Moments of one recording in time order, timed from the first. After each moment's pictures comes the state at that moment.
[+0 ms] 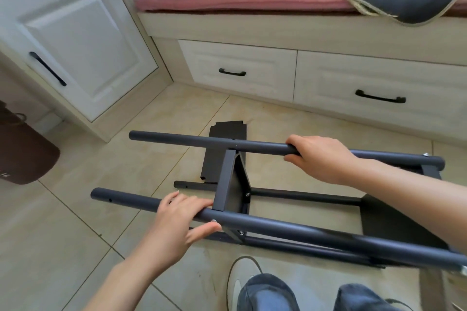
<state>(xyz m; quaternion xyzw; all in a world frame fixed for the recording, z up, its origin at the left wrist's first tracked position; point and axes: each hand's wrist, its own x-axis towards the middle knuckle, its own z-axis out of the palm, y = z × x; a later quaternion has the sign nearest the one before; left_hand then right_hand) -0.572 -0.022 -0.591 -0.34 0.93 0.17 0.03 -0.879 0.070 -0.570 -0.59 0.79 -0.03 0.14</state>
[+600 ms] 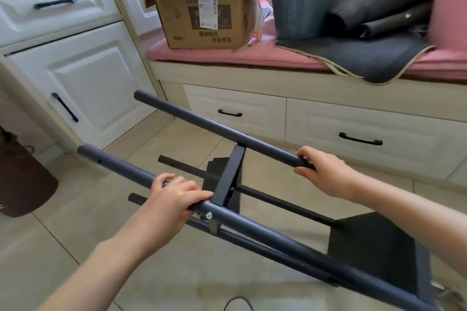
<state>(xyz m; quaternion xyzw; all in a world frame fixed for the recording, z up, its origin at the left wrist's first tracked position) -0.602 -0.038 -0.499 -0.22 0.97 -0.04 -0.08 -0.900 0.091 -0.518 -0.52 0.81 -0.19 0.18</state>
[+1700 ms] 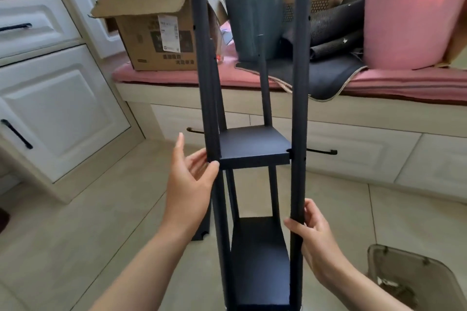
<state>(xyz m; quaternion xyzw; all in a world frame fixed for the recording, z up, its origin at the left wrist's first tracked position) -0.738 0.029 -0.470 -0.35 0.71 0.47 -0.40 -0.887 0.178 -0.607 -0.22 0.59 -0.70 0.35</state>
